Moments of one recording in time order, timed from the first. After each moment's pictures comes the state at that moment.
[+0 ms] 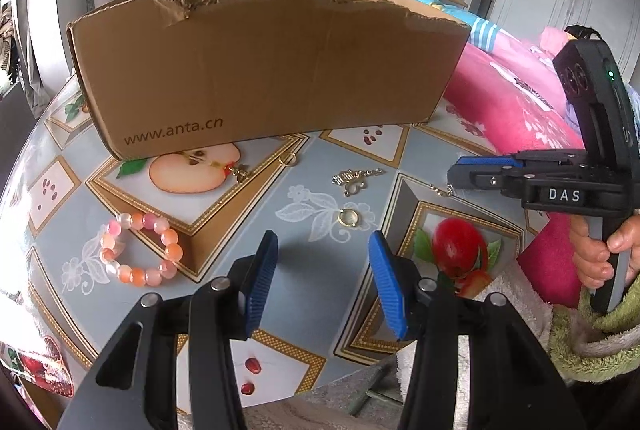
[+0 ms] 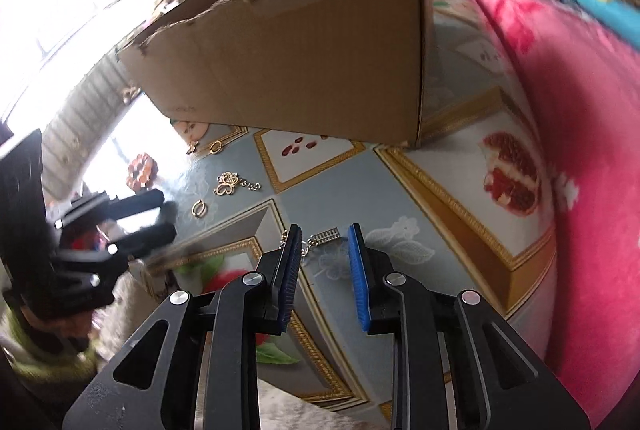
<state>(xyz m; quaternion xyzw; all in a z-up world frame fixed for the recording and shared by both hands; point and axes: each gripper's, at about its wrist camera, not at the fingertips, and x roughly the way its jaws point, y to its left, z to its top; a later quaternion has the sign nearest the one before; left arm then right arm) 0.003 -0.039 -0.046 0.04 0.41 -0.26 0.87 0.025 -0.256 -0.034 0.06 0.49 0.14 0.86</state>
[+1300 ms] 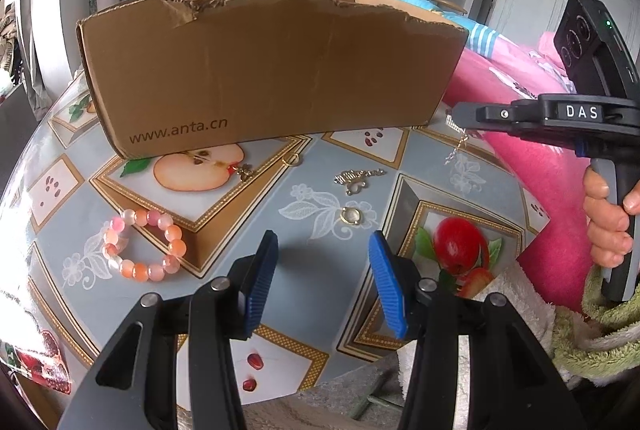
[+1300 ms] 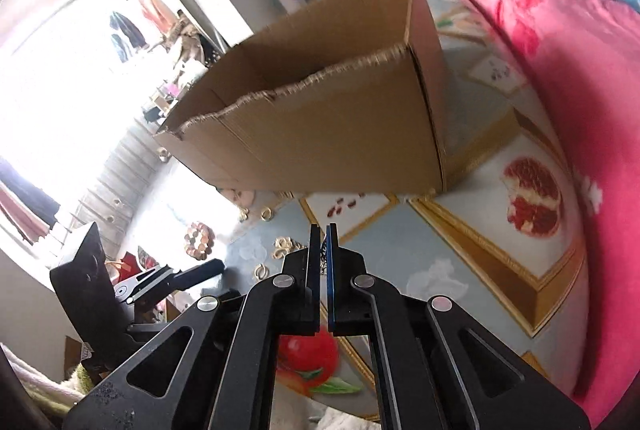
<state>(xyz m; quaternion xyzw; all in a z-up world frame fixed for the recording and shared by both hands) -0.005 -0.031 -0.047 0.03 0.40 -0.26 0.88 0.035 -0.272 -0.007 0.16 0.43 0.18 0.87</state>
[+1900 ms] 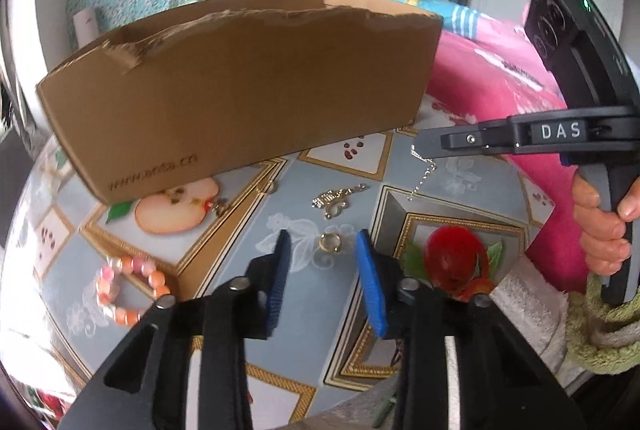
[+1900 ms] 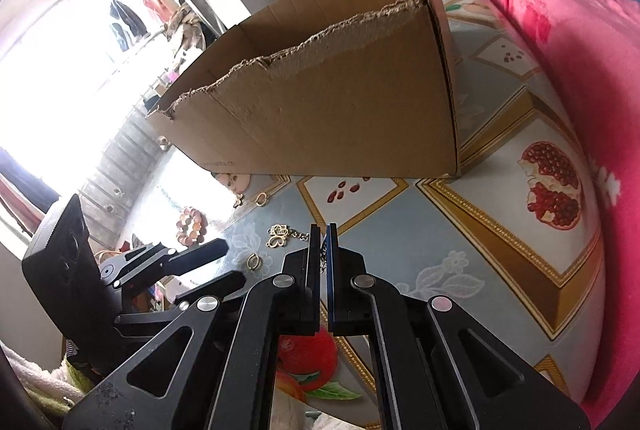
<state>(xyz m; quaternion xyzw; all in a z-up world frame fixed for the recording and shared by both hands) 0.003 -0.066 -0.042 0.10 0.38 -0.28 0.88 0.036 -0.264 -0.024 0.16 0.45 0.19 0.86</state>
